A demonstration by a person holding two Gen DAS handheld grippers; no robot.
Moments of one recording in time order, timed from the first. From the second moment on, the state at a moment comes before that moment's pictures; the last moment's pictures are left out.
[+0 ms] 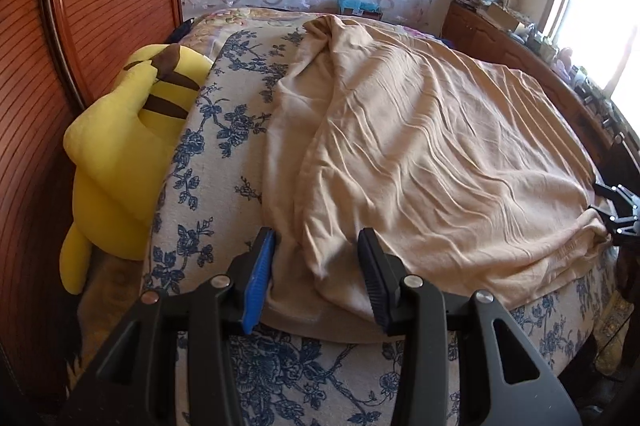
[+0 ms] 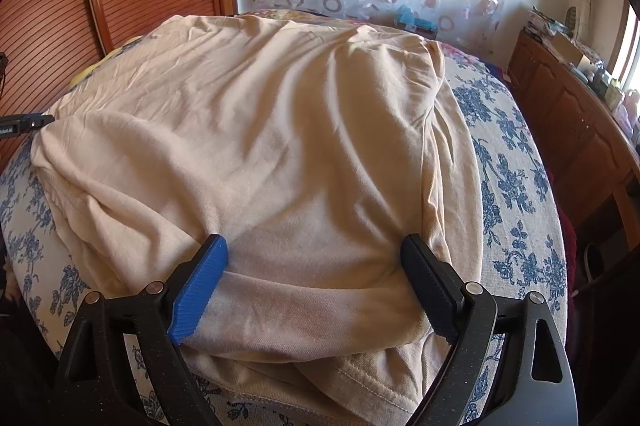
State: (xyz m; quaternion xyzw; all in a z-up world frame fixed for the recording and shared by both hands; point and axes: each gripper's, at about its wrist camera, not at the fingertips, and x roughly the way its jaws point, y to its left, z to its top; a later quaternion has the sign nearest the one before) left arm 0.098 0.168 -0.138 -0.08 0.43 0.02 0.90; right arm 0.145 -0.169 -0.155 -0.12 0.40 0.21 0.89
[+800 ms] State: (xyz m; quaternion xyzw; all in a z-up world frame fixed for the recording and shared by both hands) left arm 0.114 0.079 -0.052 -0.08 0.32 -0.11 0.94; right arm 0.142 -0.175 -0.150 -0.13 0.39 0.20 0.89
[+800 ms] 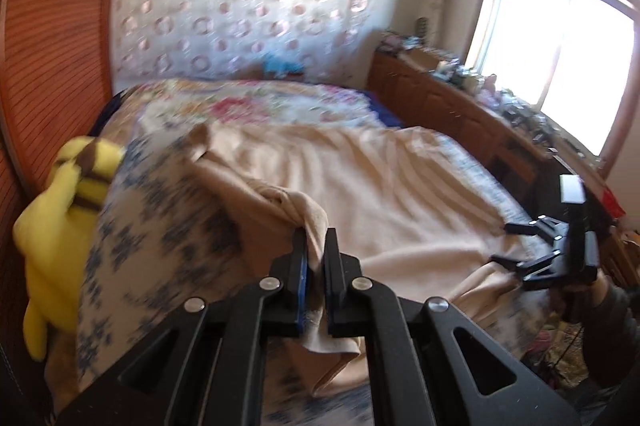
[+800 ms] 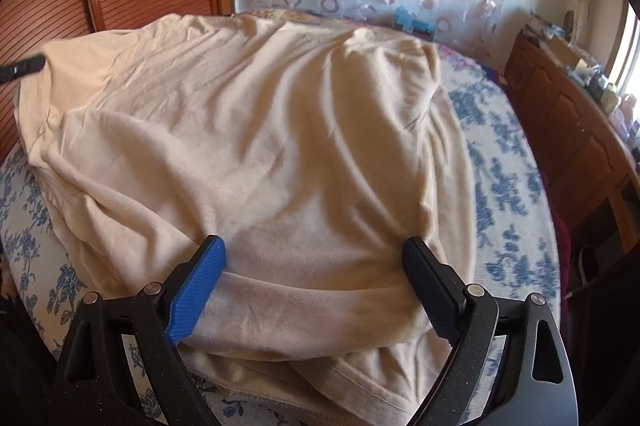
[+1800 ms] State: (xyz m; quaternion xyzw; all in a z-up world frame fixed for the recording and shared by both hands) left arm 0.171 -0.134 0.016 0.03 0.32 -0.29 0.90; right arm 0.098 -0.281 -0.101 -0.03 0.34 0.14 0.93
